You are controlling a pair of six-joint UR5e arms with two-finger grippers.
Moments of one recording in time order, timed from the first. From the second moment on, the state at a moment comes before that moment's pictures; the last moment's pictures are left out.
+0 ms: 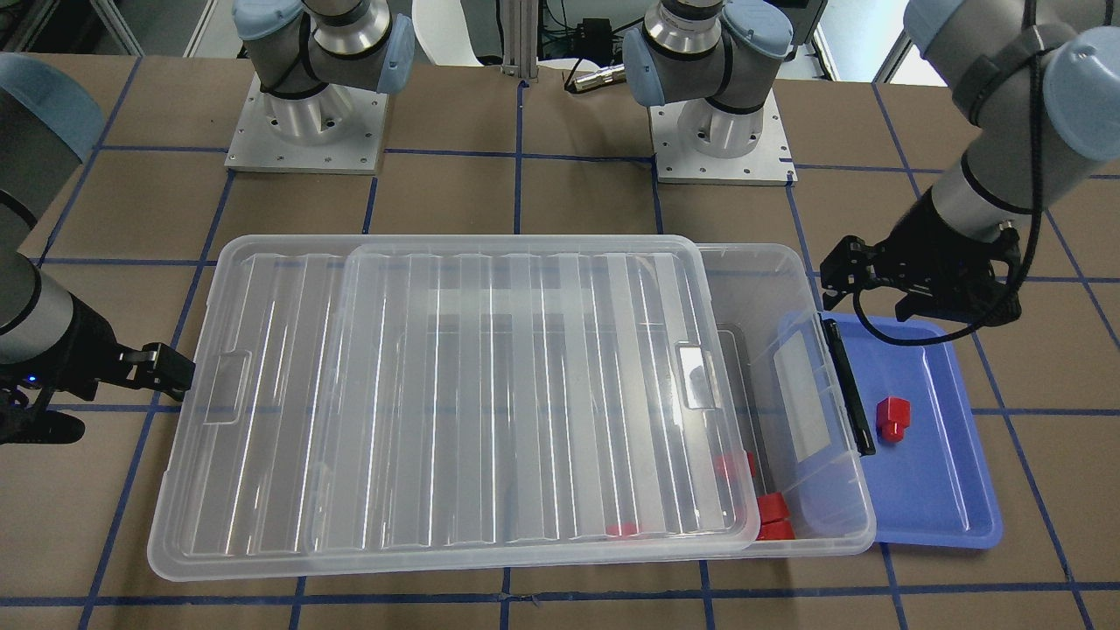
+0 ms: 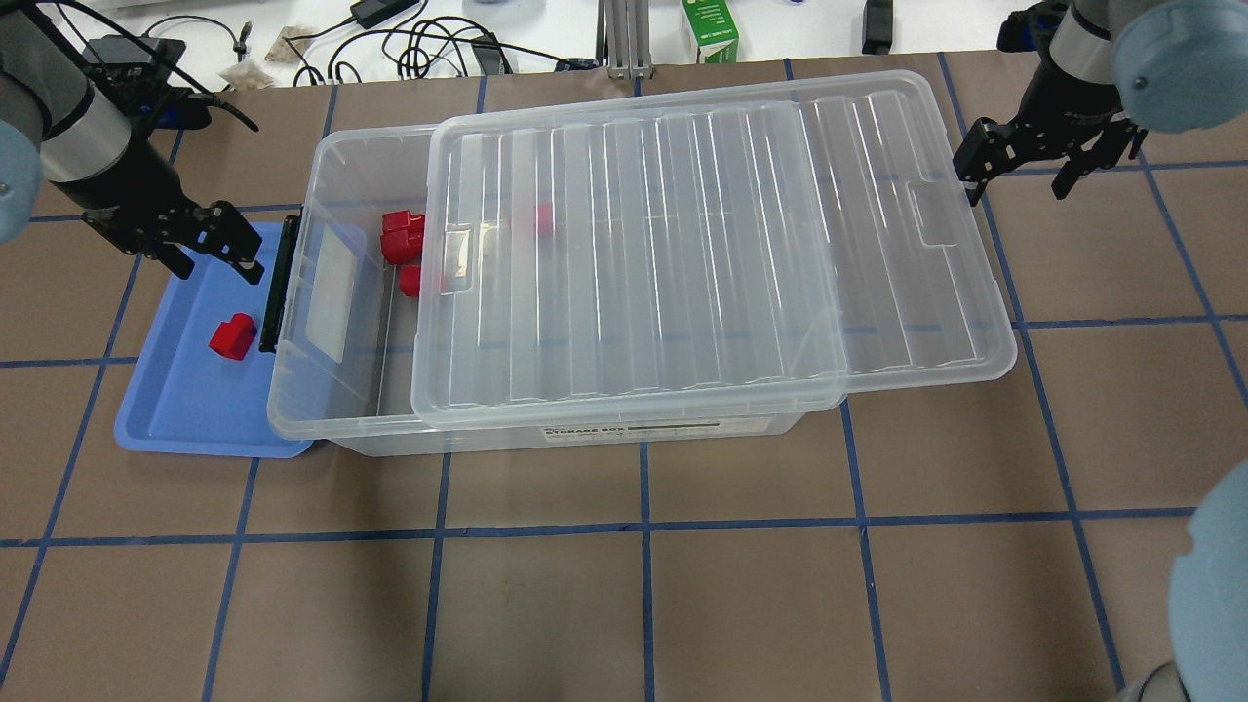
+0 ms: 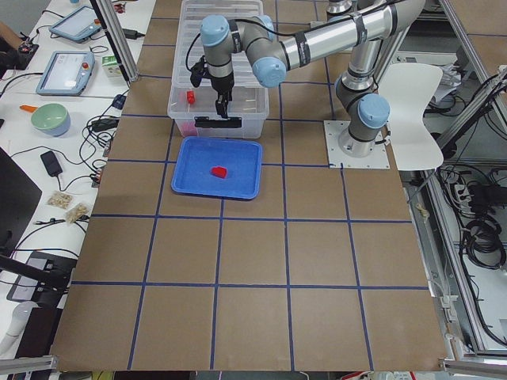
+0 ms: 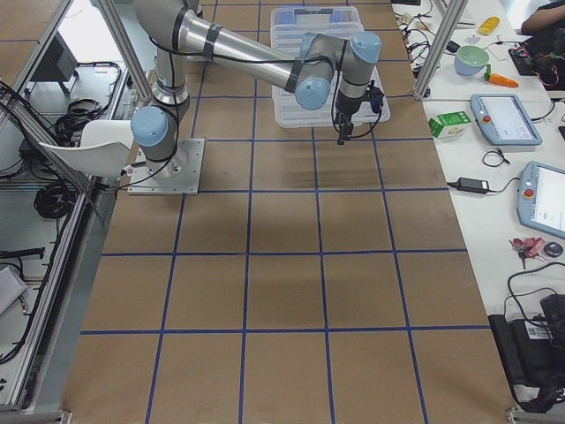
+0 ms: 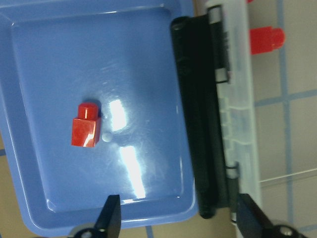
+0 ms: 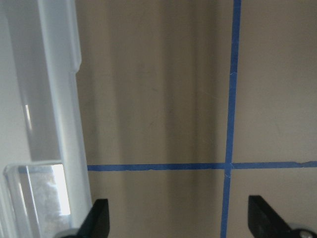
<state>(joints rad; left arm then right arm) -1.32 -1.65 -1.66 -1.43 1.55 0.39 1.36 -1.25 1.51 -1.79 -1.61 -0.21</state>
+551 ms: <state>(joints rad) -1.48 -1.54 -1.66 -1.48 1.55 0.17 1.45 -1.25 1.51 -1.79 -1.61 -0.06</state>
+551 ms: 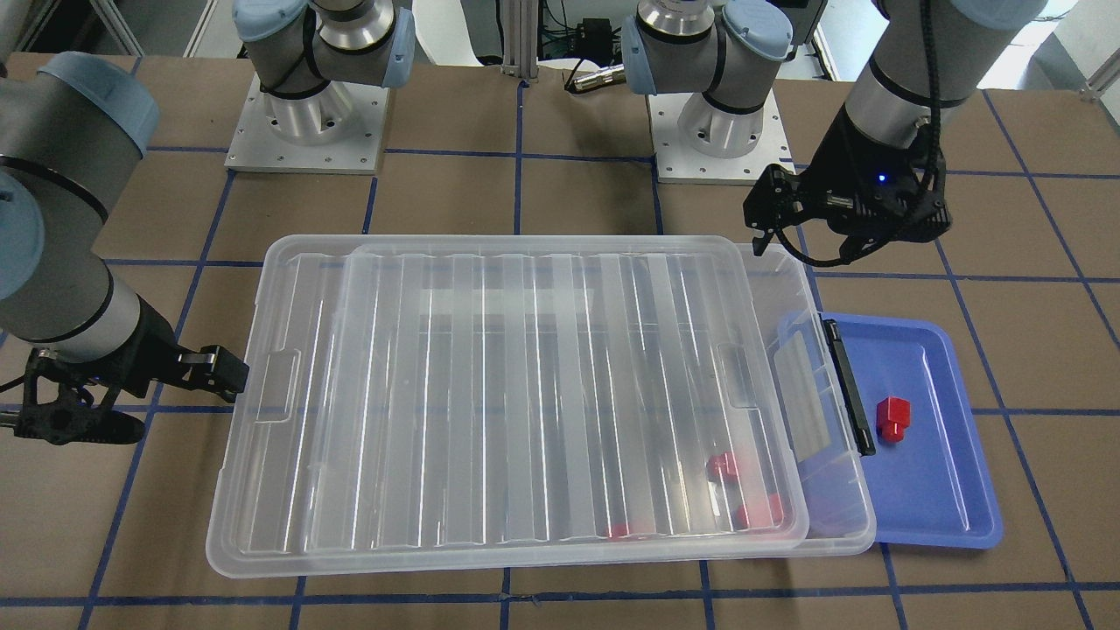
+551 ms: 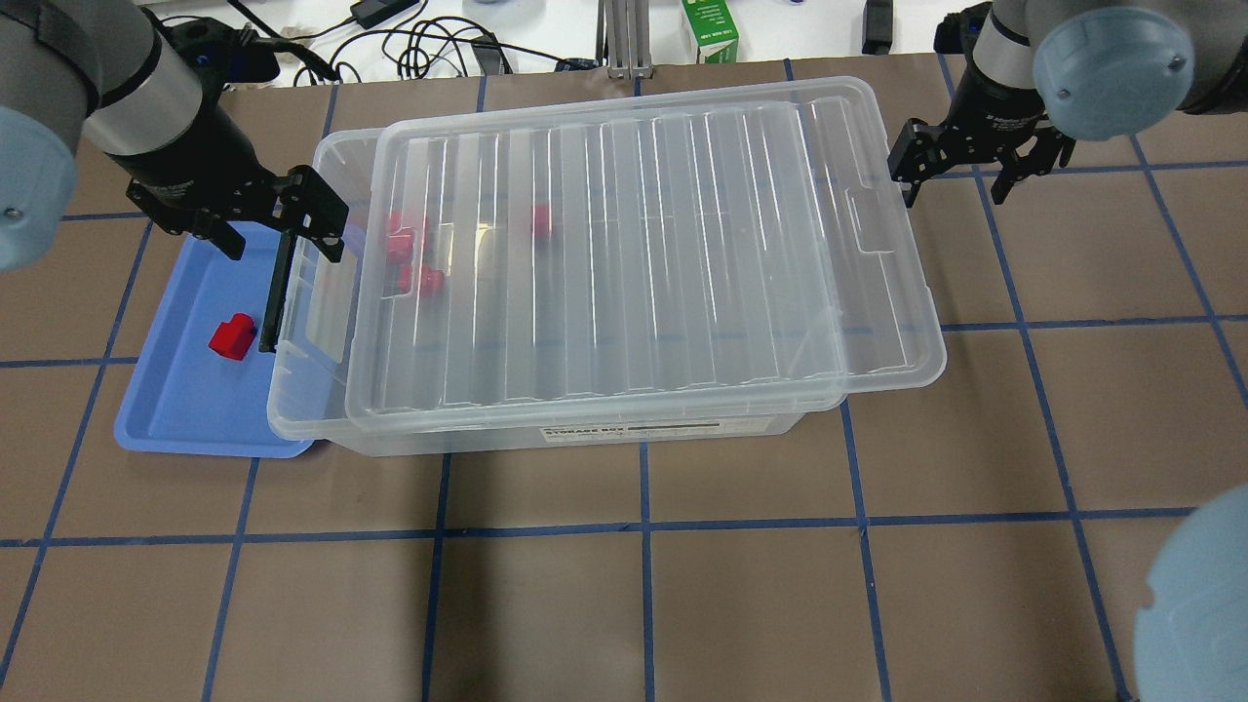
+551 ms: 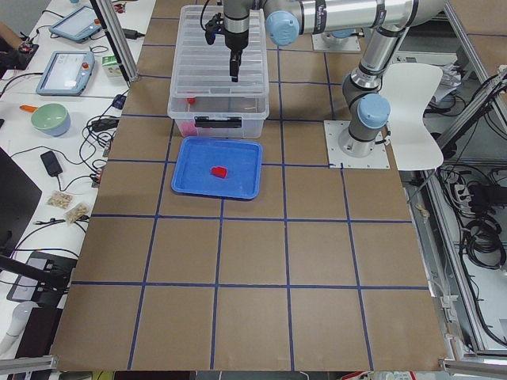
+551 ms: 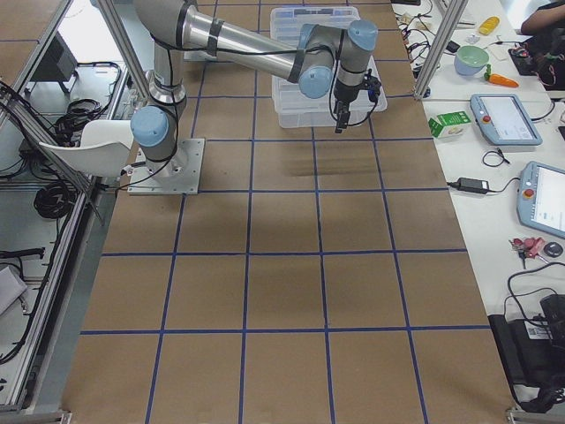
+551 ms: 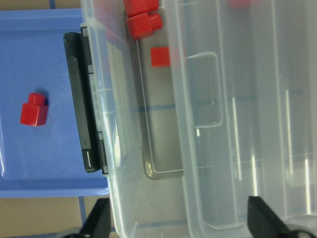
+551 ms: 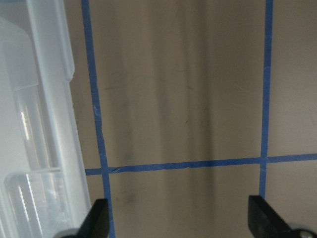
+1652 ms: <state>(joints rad) -1.57 -1.54 -1.62 -1.51 1.58 -0.01 1.53 -1.25 1.51 -1.78 -1.61 0.07</state>
